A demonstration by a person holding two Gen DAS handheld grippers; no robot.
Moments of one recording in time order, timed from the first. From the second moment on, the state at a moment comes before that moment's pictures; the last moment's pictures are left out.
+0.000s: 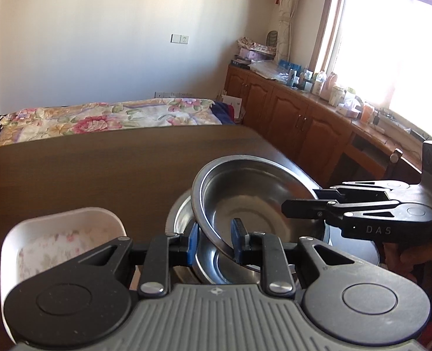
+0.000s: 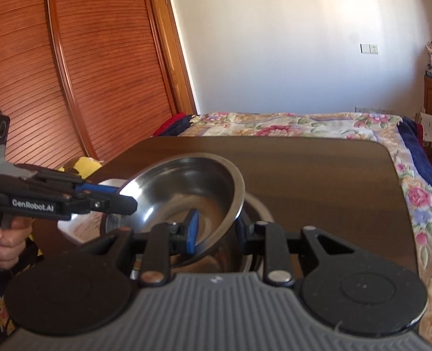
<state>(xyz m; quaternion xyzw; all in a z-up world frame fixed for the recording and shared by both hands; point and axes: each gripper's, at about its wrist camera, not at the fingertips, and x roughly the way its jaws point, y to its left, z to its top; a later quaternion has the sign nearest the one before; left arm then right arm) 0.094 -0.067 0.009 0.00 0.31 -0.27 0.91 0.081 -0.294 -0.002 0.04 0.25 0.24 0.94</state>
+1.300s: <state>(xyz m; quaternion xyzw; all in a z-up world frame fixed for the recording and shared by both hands) 0.062 -0.047 -0.002 -0.03 0.28 -0.24 0.93 0.067 -0.285 -0.008 -0.01 0.23 0.21 0.95</state>
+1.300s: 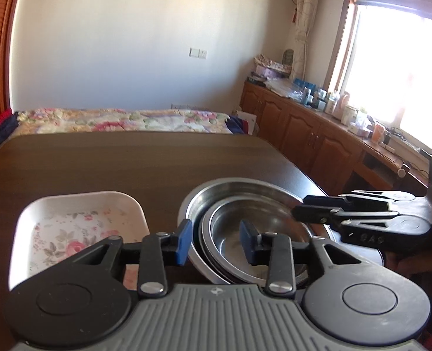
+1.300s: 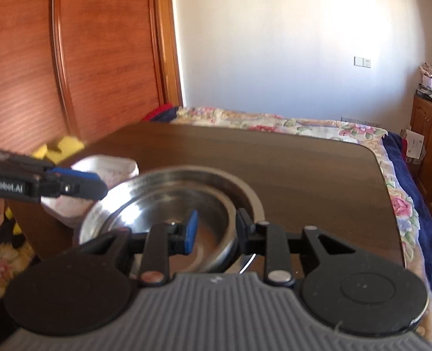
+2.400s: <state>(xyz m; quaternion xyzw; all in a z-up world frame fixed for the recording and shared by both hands) 0.055 -0.060 -0.032 -0.01 0.24 -0.20 0.95 0.057 -0.288 -0.048 0.06 0.18 0.16 0.97</state>
